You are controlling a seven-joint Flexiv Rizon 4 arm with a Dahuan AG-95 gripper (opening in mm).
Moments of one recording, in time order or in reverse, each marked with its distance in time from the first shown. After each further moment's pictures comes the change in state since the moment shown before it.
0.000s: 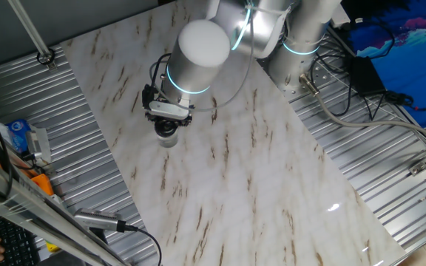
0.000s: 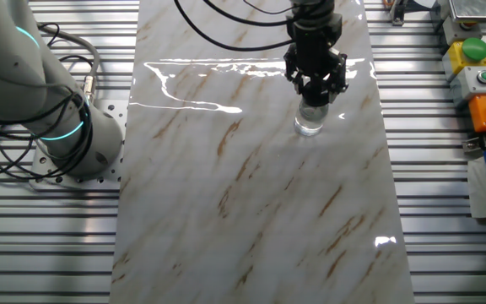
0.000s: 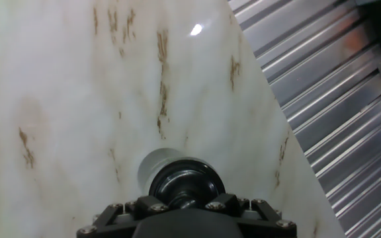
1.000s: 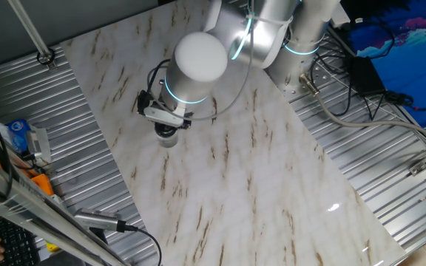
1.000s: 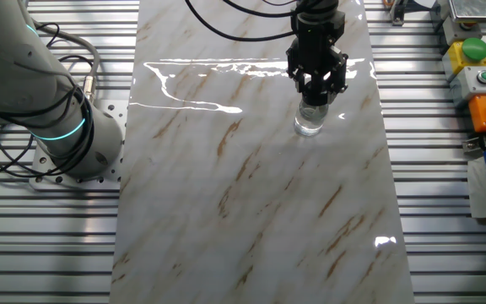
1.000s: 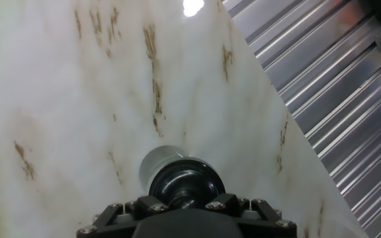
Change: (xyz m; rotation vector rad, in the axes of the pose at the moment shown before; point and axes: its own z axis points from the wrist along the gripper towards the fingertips) arm 0.000 0.002 0.000 -0.005 0.062 0.092
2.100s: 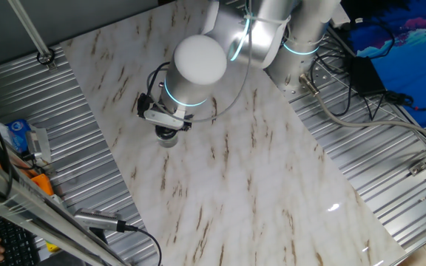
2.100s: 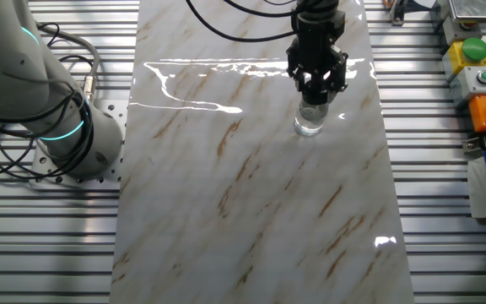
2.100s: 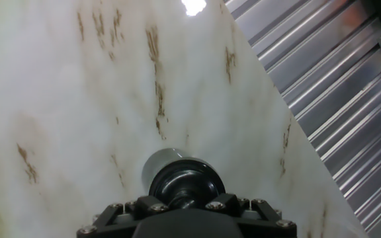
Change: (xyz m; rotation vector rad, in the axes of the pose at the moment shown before) arm -0.006 0.002 0.003 -0.006 -0.001 -0.008
